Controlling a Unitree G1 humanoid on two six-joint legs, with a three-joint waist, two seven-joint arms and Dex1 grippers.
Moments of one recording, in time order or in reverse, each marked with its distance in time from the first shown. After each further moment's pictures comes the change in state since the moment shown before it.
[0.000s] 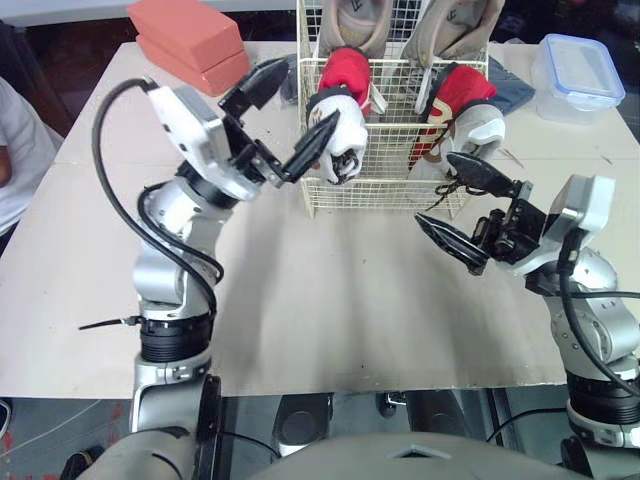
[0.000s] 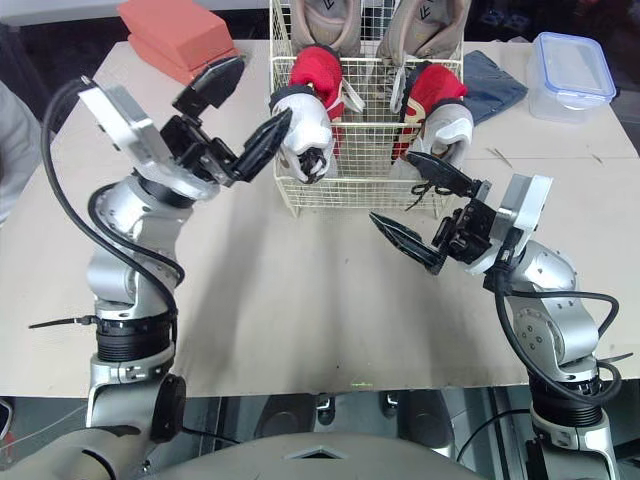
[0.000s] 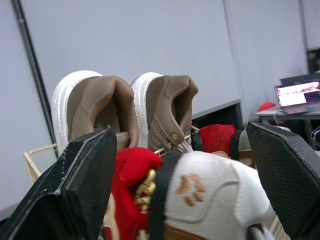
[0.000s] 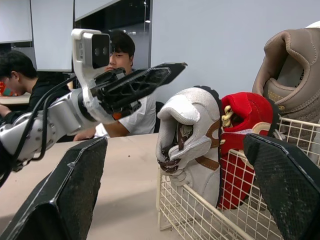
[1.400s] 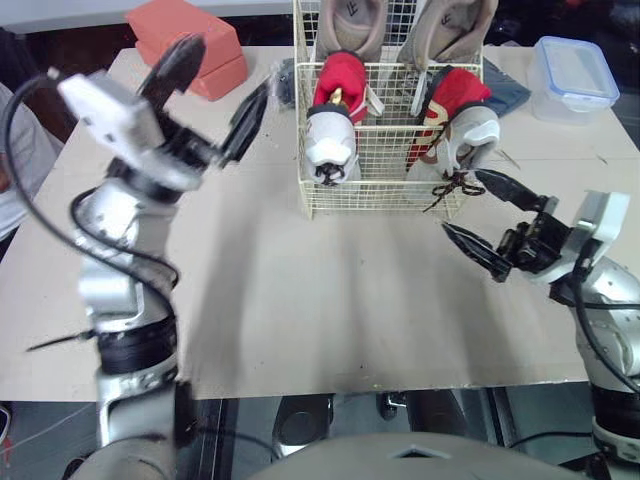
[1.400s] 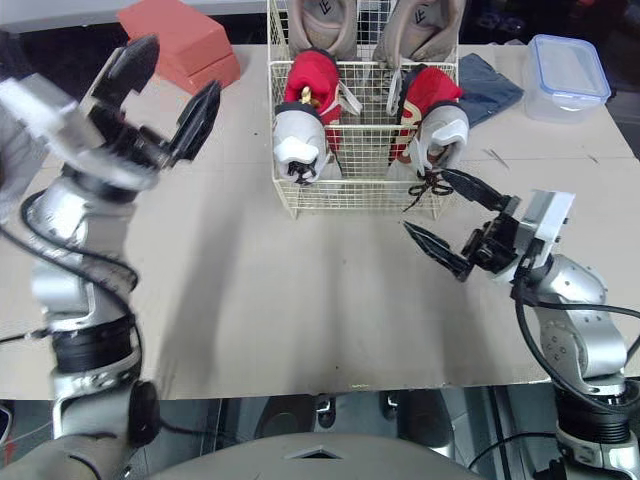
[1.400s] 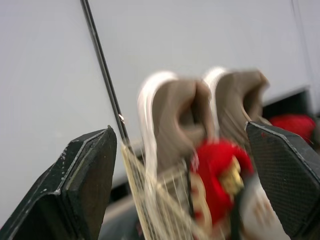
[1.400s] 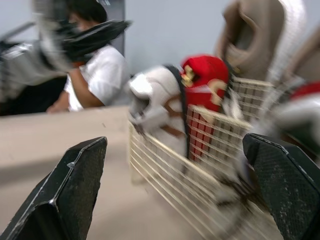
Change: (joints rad) left arm 0.221 0.229 0.247 -0.001 -0.130 0.043 -0.098; right arm 0.142 -0.118 -0.135 0.096 -0.016 -0.070 0.087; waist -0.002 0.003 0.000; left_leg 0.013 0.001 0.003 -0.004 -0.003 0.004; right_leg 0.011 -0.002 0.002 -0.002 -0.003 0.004
